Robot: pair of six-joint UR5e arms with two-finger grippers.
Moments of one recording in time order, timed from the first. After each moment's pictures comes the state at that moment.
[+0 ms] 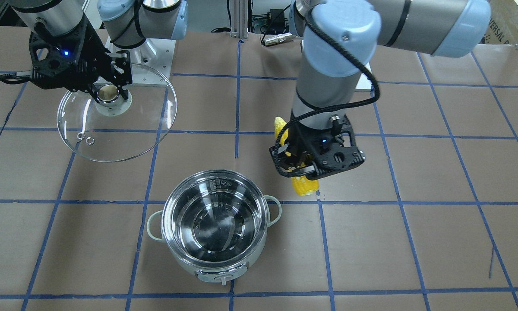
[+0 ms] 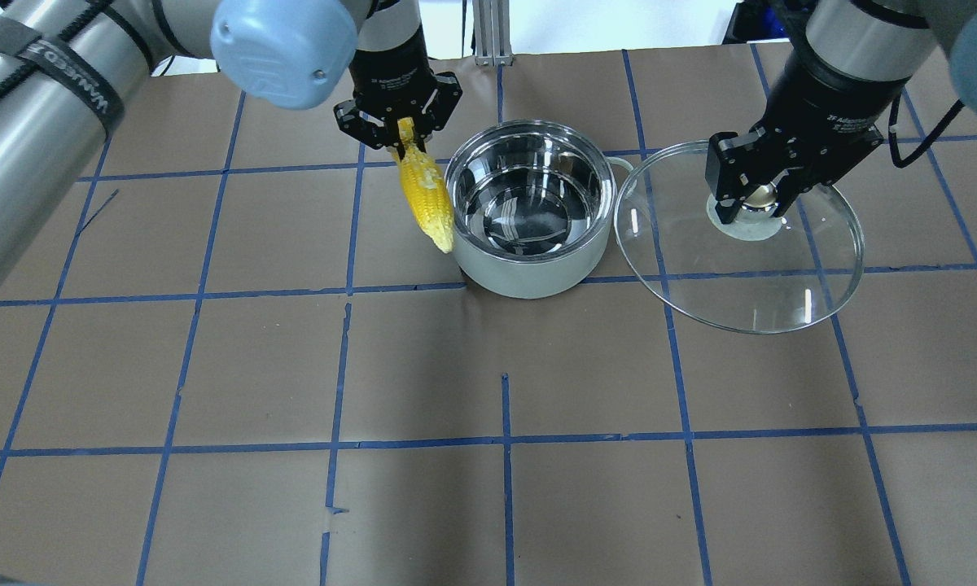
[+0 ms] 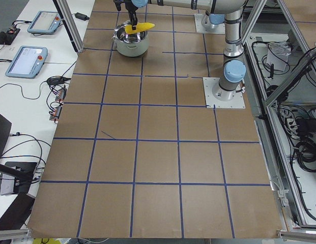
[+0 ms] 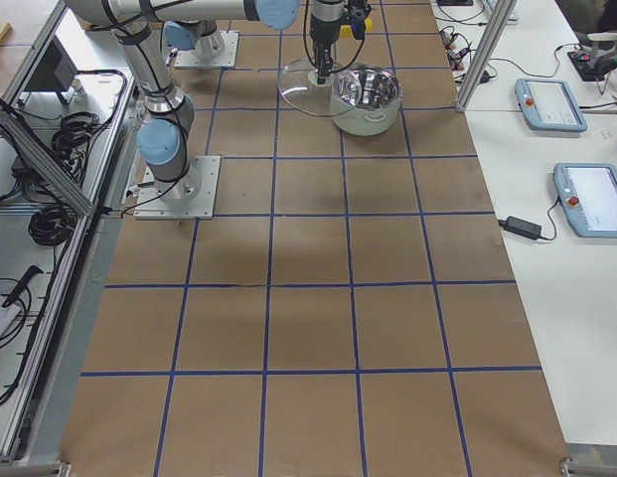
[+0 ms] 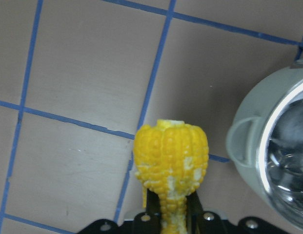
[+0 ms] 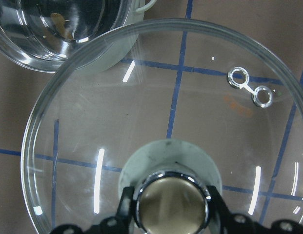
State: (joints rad) left arm -1.84 -1.95 -1.27 -1.47 1.58 -0.62; right arm 1.53 -1.62 1.58 -1.47 -1.50 -0.20
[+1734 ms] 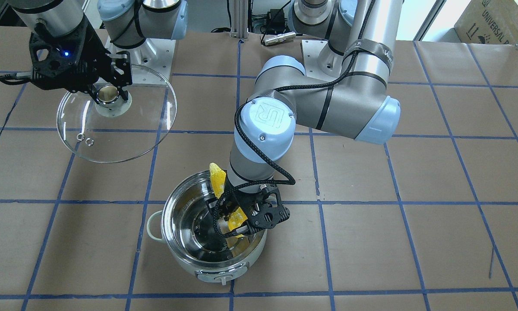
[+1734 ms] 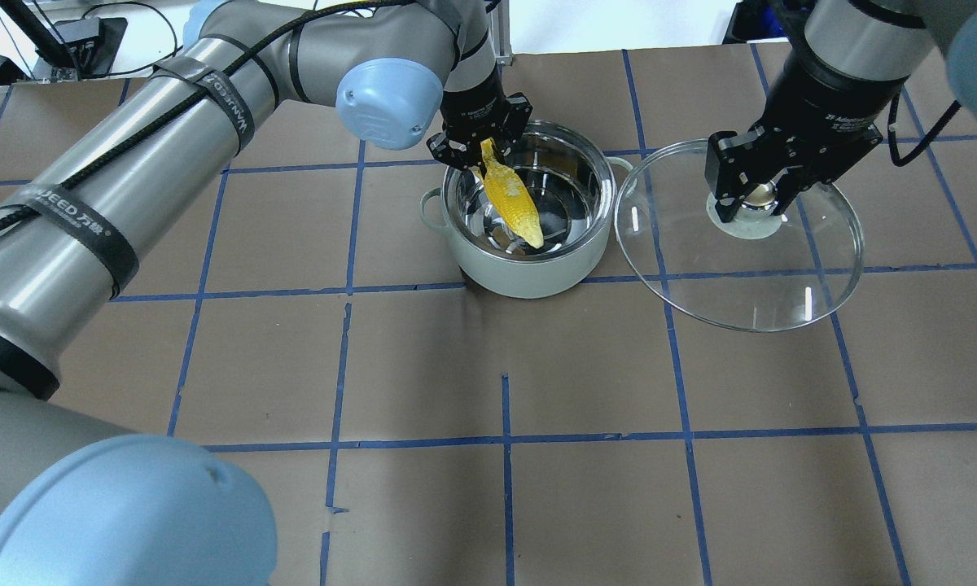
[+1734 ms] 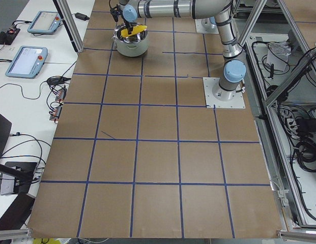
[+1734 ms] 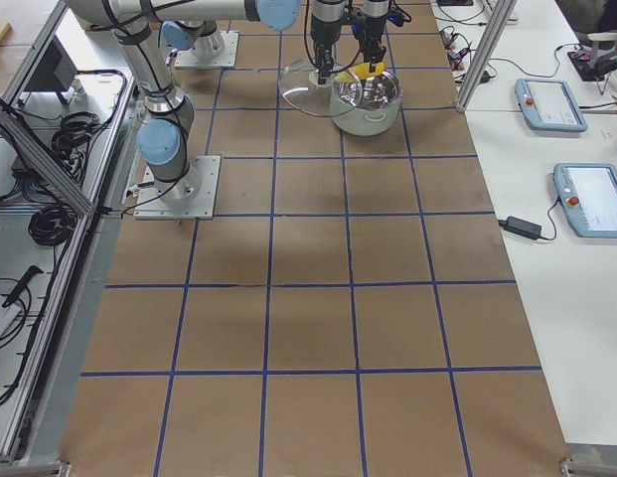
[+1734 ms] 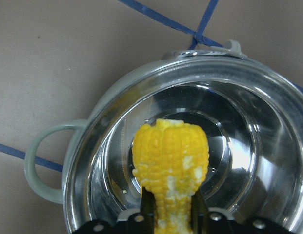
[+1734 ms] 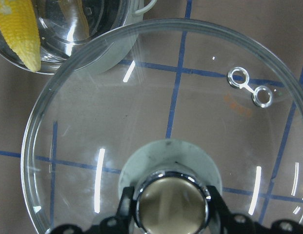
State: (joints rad) left arm -1.87 -2.13 -1.25 -1.26 1.45 -0.73; right arm 1.53 -1.62 1.58 -1.48 -1.51 -0.20
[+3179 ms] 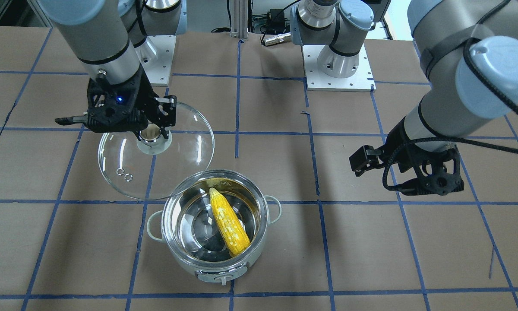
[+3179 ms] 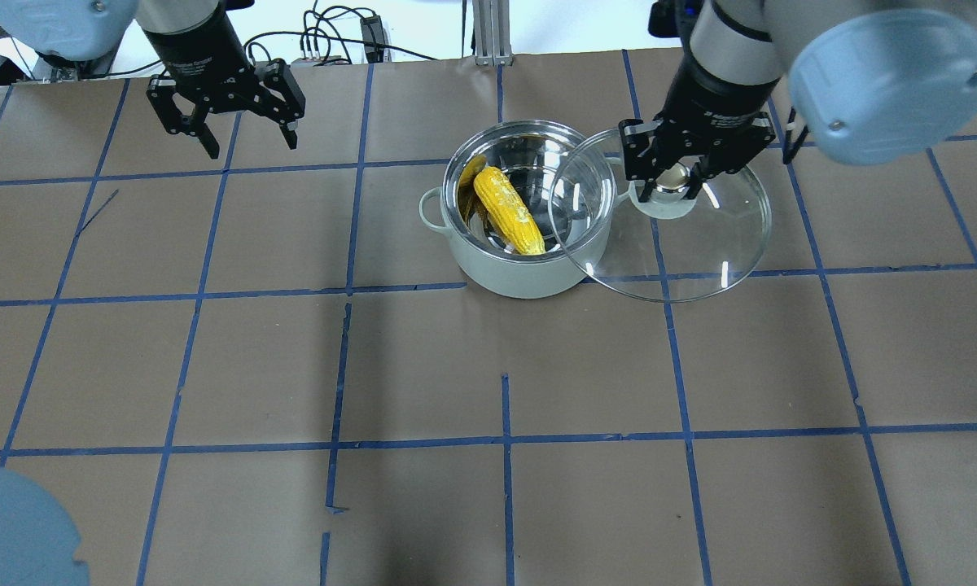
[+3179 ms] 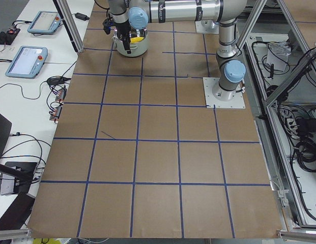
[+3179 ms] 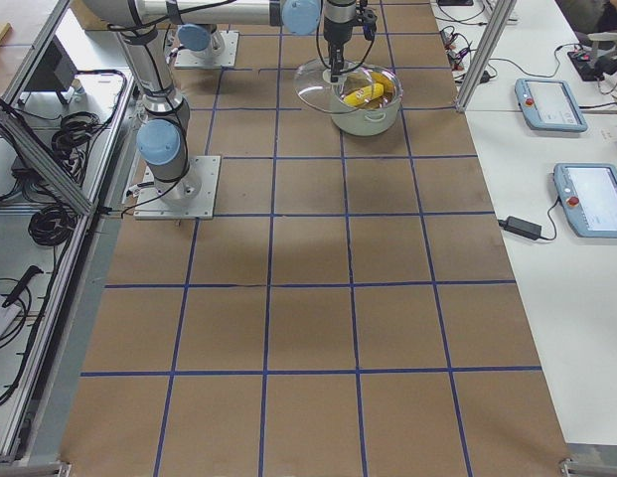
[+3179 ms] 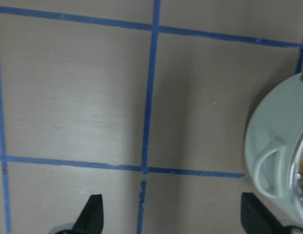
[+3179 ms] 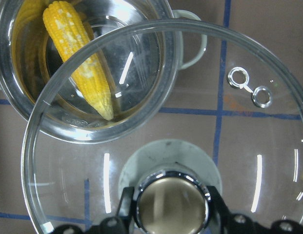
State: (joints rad) left arm -1.50 -1.86 -1.31 -1.67 1.59 -0.02; right arm 1.70 -1.45 1.56 -1.71 -1.50 0.08
